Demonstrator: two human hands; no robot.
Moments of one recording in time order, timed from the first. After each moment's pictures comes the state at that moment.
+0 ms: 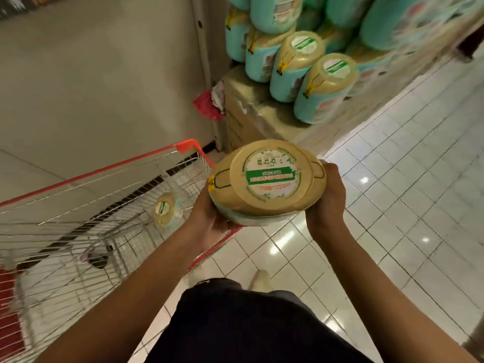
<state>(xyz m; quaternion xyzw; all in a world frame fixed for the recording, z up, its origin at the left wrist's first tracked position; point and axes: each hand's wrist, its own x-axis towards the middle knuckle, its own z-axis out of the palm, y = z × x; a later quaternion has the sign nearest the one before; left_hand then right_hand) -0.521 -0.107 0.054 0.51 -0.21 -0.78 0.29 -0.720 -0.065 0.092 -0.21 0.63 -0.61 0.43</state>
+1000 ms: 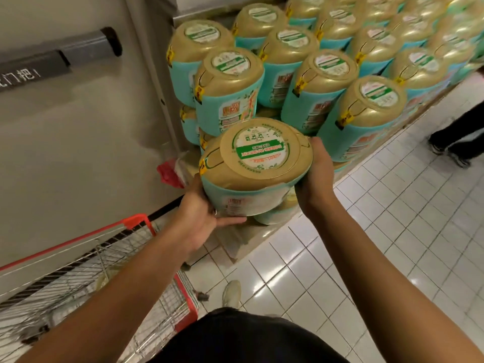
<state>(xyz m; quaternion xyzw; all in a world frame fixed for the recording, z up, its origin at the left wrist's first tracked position) -0.699 -0.347 0.115 0.45 -0.21 -0.79 0.34 -0.906 -0.347 0.158 -0.22 0.60 -0.63 0.45</state>
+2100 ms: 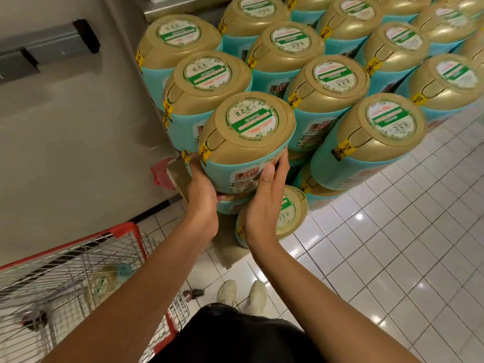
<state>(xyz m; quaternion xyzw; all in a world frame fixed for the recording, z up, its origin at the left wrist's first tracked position) -0.799 -0.430 0.103 0.63 -0.17 -0.61 0.45 -0.882 -0.384 0.091 -0.33 0.58 -0.66 0.34</state>
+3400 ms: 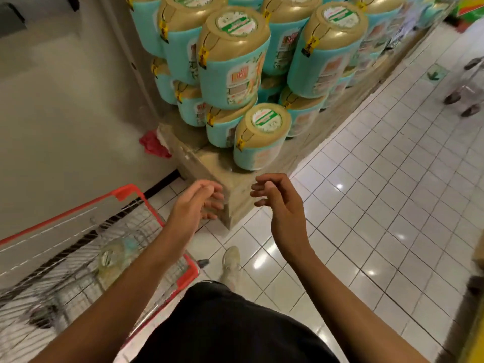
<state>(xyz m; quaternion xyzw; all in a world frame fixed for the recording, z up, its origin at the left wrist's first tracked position) -0.667 -0.224 0.061 0.48 -0.48 -0.67 0.30 -0.847 -0.145 0.082 -0.36 0.62 -0.58 0.38</state>
